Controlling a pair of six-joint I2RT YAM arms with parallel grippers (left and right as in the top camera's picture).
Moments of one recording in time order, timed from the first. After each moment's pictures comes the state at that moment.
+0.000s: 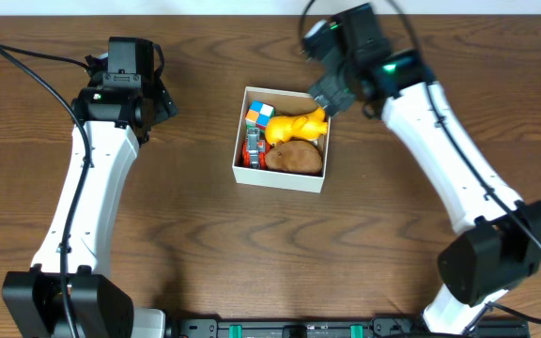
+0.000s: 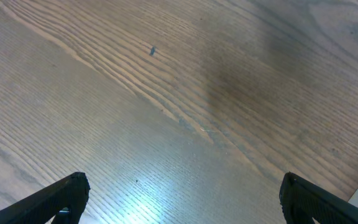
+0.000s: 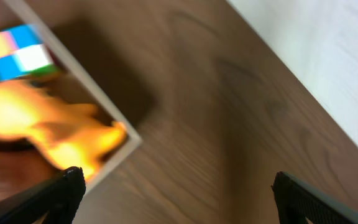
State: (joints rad) left arm -0.06 1.59 1.43 -0.92 -0.38 -0.49; right arm 0.36 1.86 1.77 -0.84 0.12 -0.38
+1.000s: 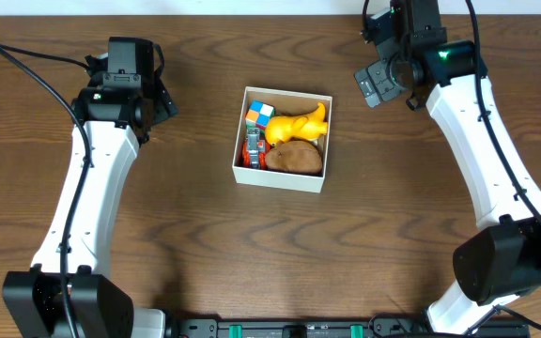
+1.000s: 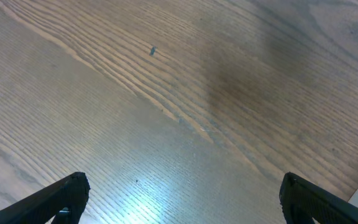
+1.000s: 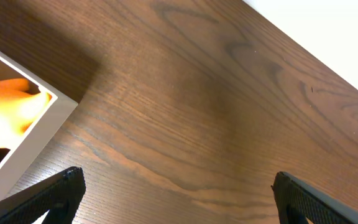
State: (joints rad) left arm -0.06 1.59 1.43 -0.92 -0.38 -0.49; right arm 0.22 1.83 1.77 -0.92 0.15 -0.31
